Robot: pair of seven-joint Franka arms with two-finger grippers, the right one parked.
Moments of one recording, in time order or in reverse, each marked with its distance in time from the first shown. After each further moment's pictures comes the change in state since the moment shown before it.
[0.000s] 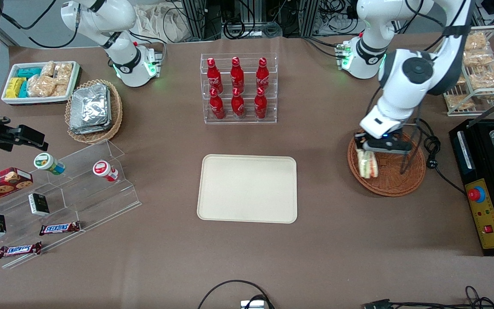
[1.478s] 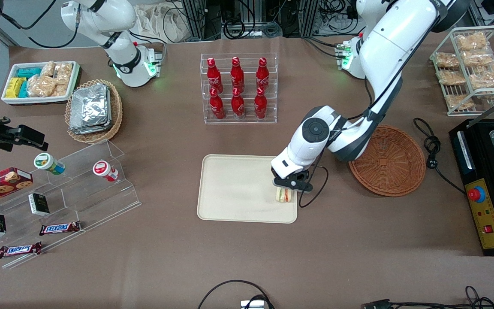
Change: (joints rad) arm -0.225 0.690 -0.104 0.578 0.263 -0.005 -0.418
